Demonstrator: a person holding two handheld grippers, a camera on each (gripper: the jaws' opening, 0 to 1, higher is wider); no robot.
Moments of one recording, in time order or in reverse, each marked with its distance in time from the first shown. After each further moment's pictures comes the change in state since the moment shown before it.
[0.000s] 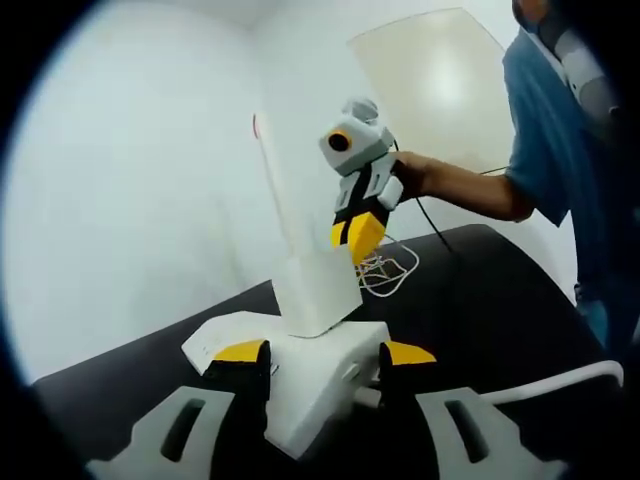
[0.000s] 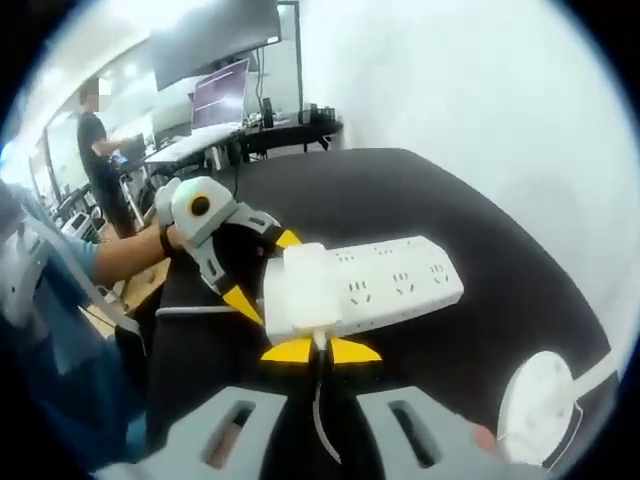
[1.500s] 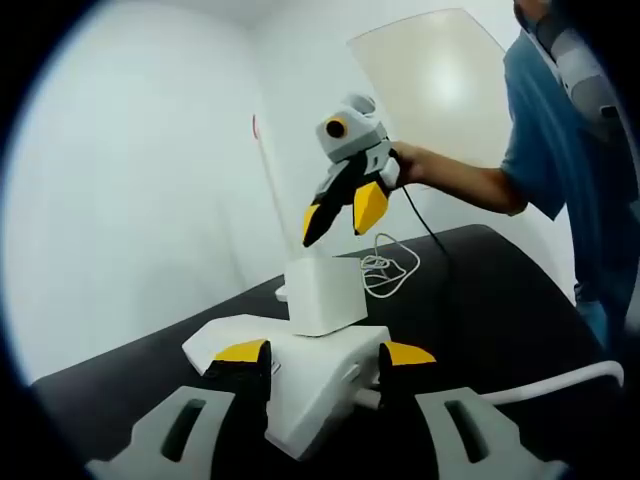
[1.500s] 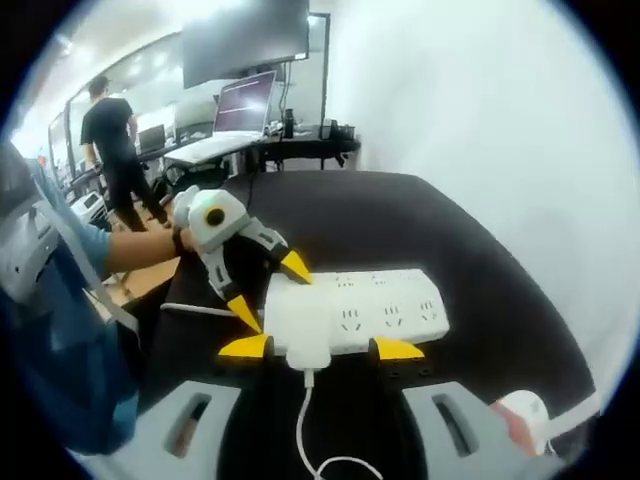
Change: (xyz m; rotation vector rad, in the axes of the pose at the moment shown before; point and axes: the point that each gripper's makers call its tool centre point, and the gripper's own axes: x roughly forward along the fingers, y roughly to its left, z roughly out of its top) left arm 0.000 -0.002 0.000 -0.001 -0.002 -0.003; right arm -0.005 0.002 0.017 -0.118 -0.010 0.091
